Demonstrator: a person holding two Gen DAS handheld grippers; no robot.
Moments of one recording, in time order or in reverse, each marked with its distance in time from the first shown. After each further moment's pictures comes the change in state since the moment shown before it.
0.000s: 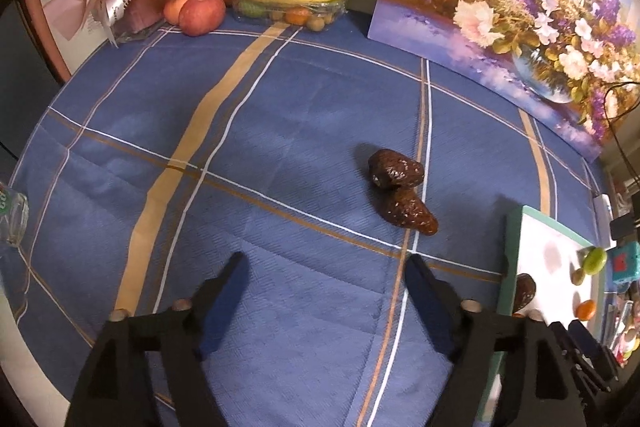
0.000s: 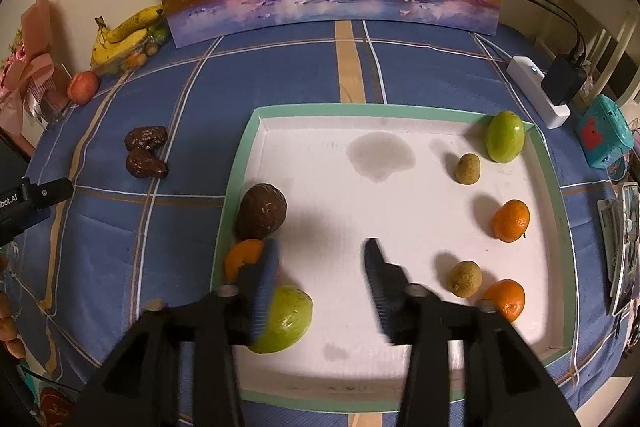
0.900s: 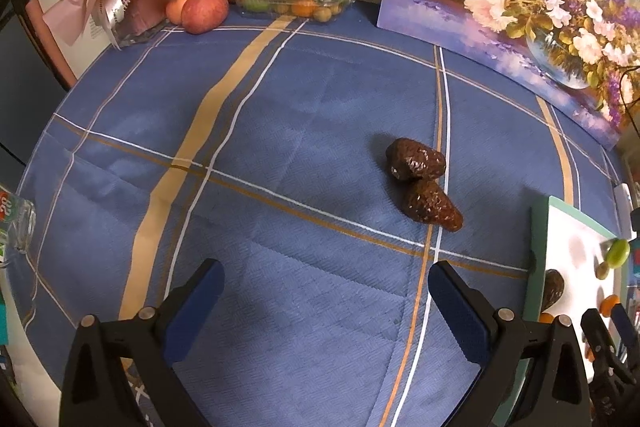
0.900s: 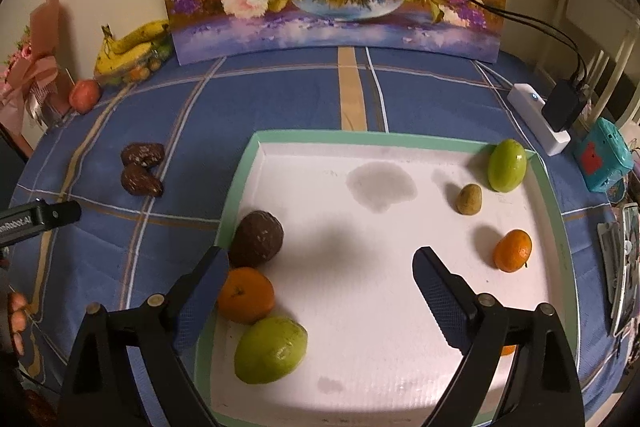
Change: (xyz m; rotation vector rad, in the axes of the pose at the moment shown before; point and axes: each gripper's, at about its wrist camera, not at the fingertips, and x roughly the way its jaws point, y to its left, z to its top) left arm 0.014 -0.001 -0.001 0.031 0.000 0.057; right arm 0.000 0.002 0.003 -0.030 -0.129 -0.004
